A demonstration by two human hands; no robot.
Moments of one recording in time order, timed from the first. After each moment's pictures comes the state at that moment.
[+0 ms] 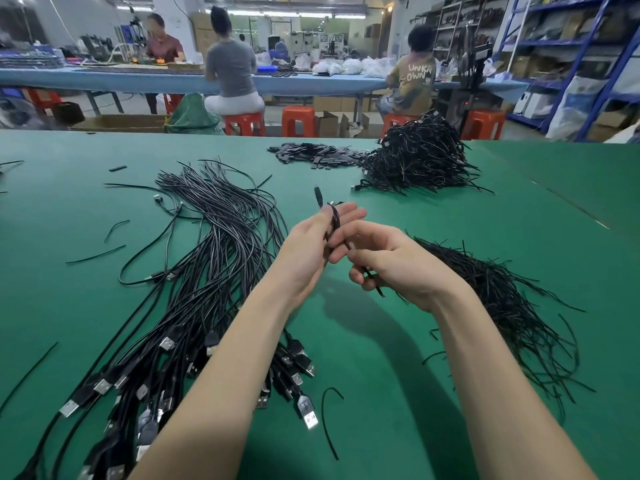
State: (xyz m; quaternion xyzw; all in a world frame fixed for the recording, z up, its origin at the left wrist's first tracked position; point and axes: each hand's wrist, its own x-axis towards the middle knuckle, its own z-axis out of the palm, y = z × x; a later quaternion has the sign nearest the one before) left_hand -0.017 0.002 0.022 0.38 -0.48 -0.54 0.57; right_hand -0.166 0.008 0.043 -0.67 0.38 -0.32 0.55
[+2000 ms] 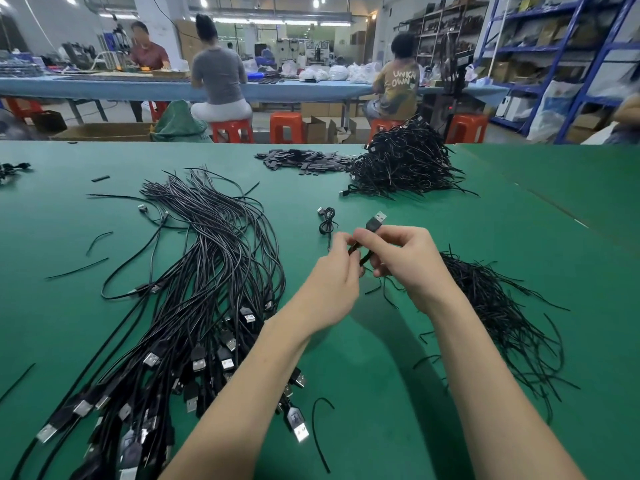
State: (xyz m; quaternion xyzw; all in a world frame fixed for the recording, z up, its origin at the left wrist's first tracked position) left_hand -0.047 0.017 0.010 0.53 -0.70 -0.29 0.39; right_hand -0.186 -0.014 0.023 -0.59 0.45 -0.49 0.45
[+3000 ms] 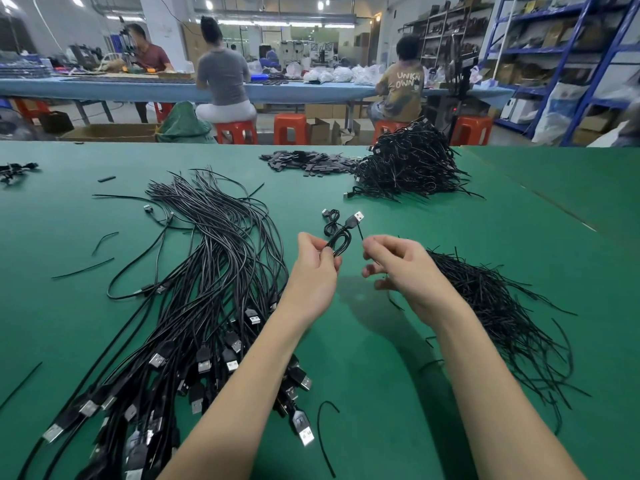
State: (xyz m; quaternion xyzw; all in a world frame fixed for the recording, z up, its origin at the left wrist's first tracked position) left_hand -0.030 -0.003 -0.012 0.54 -0.53 -0.39 0.52; right_hand -0.182 -0.014 0.011 -0.56 0.46 -0.46 0.51
